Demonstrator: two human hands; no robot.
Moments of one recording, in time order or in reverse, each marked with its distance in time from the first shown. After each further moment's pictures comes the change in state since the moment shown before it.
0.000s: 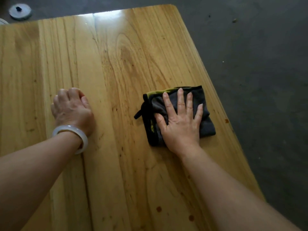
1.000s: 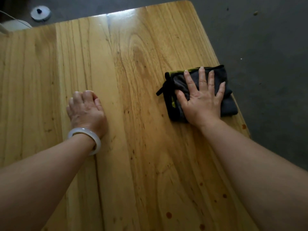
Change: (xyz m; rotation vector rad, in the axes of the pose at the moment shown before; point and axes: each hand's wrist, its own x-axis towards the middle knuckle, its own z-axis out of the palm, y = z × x) left_hand 0.002 -0.002 0.005 -0.016 0.028 -0.020; right_hand 0.075 0.021 -0.019 -0.046 0.027 0.032
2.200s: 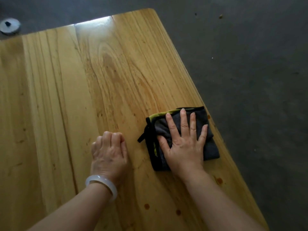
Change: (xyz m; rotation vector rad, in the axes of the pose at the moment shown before) left_hand -0.129 0.060 0.000 -0.092 -0.134 0.360; right_hand -0.133 0.026 0.035 0.067 0.034 0.046
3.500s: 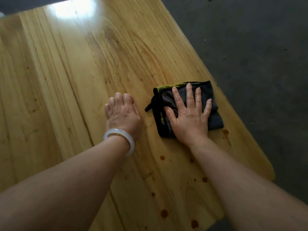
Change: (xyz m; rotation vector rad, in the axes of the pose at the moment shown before) left_hand 0.001 0.004 -0.004 0.001 -0.056 0.009; right_hand -0.041 -0.021 0.006 0.002 -0.032 0.139
